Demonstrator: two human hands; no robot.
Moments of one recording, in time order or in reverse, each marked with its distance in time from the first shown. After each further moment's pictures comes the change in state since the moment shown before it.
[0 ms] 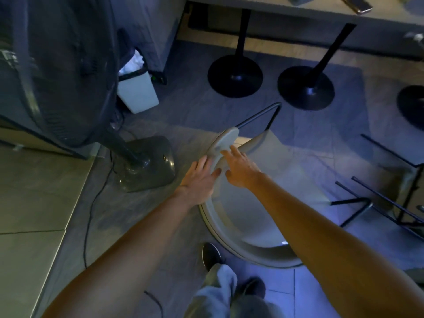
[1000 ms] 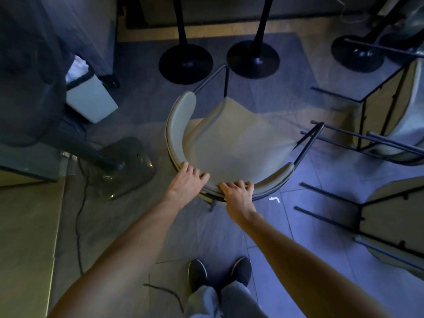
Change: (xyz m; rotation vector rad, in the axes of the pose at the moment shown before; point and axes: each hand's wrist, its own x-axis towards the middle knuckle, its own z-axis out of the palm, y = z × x) left_hand -0.083 0.083 0.045 0.380 -0.054 0.298; right_hand -0.194 -0.018 0.171 -0.009 0.182 0.312
